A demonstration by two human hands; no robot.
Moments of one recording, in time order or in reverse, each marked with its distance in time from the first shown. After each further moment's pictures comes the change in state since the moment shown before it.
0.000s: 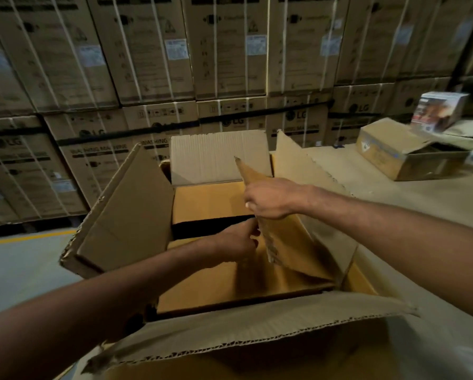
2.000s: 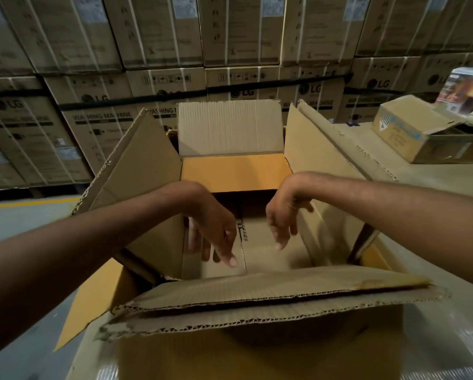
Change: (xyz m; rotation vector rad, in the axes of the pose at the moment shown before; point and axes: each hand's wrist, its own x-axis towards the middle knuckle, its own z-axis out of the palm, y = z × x) left_hand -0.017 -0.020 -0.058 0.515 -0.736 -0.259; right_hand 0.011 -0.010 0.030 0.177 -1.073 0.164
